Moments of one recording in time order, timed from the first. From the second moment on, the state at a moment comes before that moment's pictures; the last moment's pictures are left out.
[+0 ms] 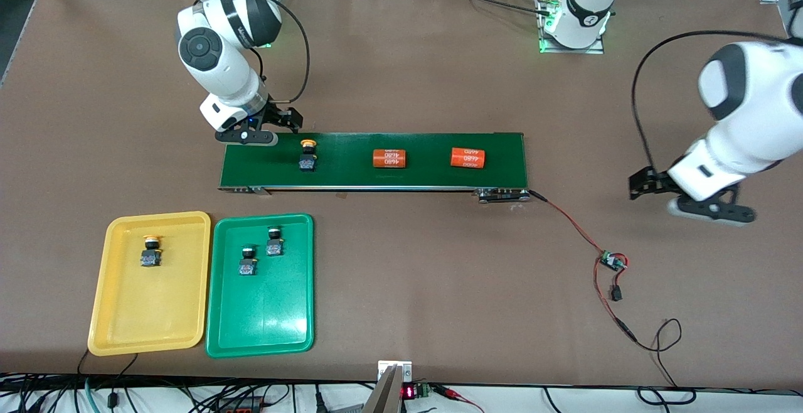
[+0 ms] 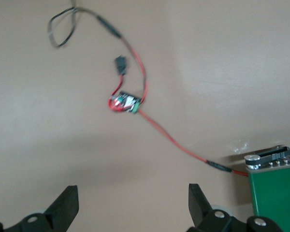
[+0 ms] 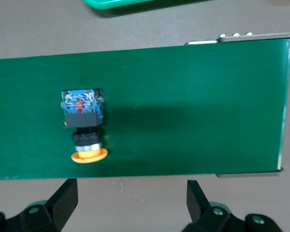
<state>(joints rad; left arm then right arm) -0.09 0.19 0.12 -1.79 -0.04 2.03 0.15 0.13 0.05 0.33 -2.35 0.07 2.36 0.47</state>
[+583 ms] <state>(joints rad) -0.08 0.18 0.16 -1.56 -0.04 1.72 0.06 0.13 0.10 0.32 -2.34 0.06 2.48 0.49</state>
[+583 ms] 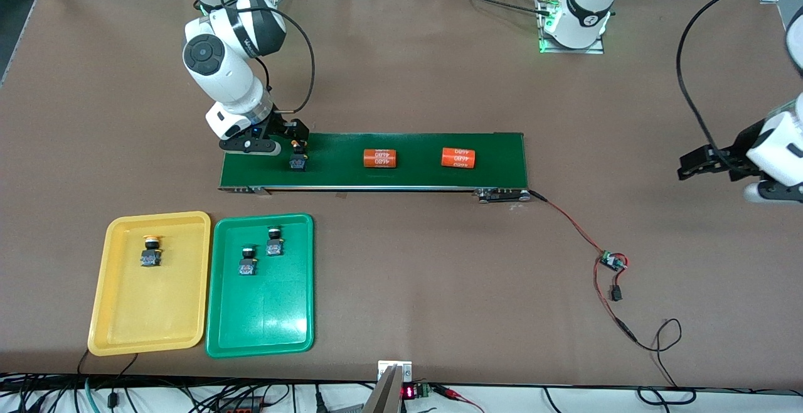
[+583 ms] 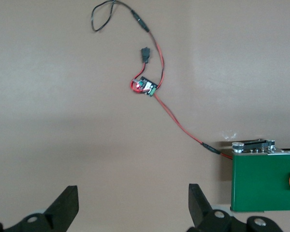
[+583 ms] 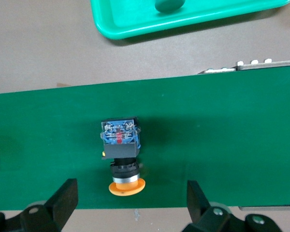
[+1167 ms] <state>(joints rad) 0.01 0.18 0.06 -1.50 -0.04 1.63 -0.13 0.10 0.24 0.31 -2.34 -0.07 2.58 0.49</state>
